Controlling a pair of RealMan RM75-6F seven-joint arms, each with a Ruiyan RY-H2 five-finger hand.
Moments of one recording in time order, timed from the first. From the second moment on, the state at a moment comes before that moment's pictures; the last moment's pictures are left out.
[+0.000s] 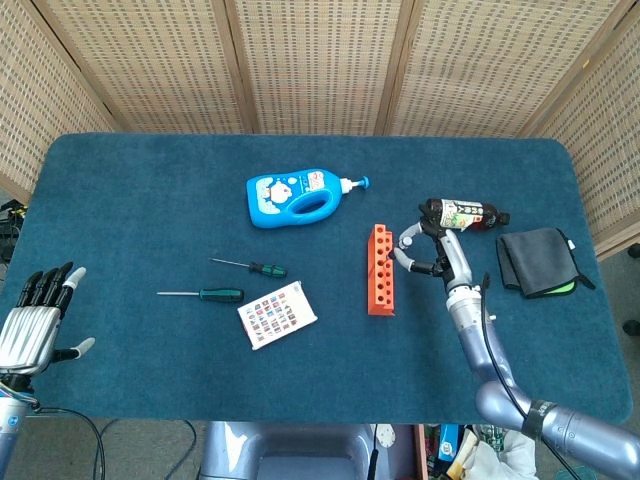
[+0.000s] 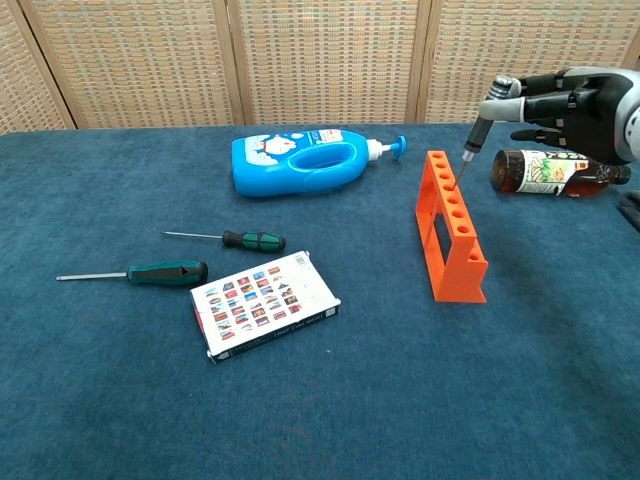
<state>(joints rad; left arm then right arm) -0.17 -1.15 -0.05 -1.64 1.42 1.37 0.17 0.59 -1.44 0.49 -1.66 -0.76 0.90 0.45</state>
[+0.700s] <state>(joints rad) -0.18 -1.14 -0.05 -1.64 1.42 1.37 0.16 0.58 -1.47 0.46 -1.61 -0.78 0.87 0.45</state>
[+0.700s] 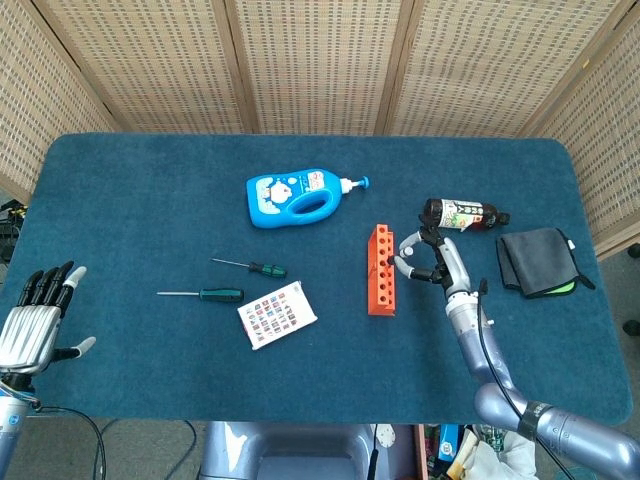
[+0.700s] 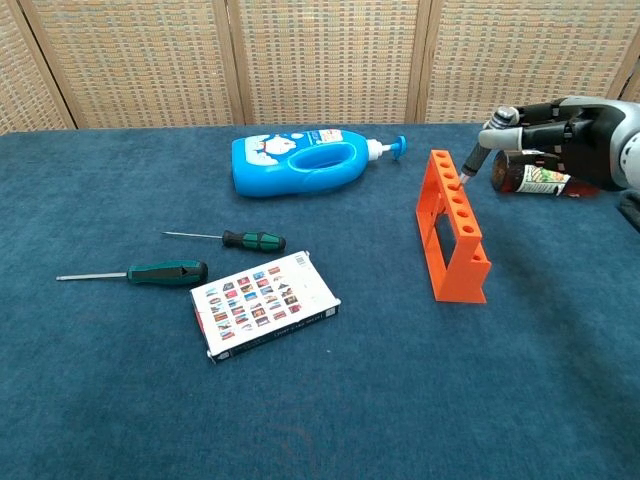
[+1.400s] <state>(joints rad) -0.17 -1.13 -0.06 -1.65 1.41 1.39 0.13 0.59 -1.50 0.45 -1.60 -0.79 0.88 0.41</state>
